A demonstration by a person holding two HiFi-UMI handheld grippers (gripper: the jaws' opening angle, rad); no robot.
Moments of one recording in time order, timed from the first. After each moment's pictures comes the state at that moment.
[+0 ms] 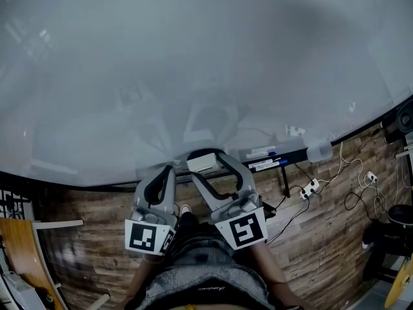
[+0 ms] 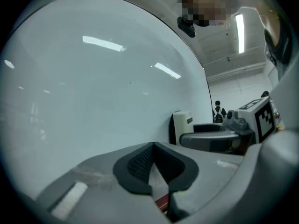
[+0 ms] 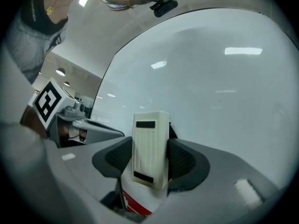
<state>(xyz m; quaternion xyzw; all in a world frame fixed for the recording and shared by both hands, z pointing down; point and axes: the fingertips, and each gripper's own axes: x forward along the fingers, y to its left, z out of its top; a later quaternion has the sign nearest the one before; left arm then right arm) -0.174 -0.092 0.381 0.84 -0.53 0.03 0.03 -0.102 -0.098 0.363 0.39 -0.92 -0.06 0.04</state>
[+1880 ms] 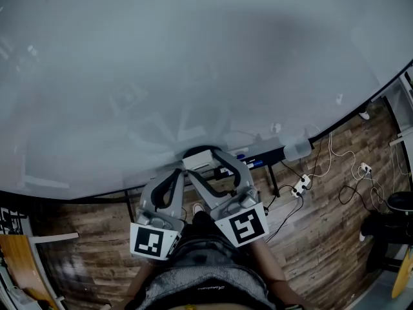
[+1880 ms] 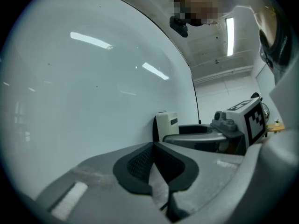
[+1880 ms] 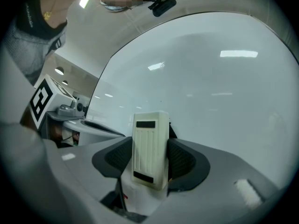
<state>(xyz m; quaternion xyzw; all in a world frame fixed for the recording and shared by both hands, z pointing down) -0.053 -0.102 0.380 0.88 -0.48 0.03 0.03 -0.012 -0.115 0.362 0.41 -0.91 -0.07 0.04</state>
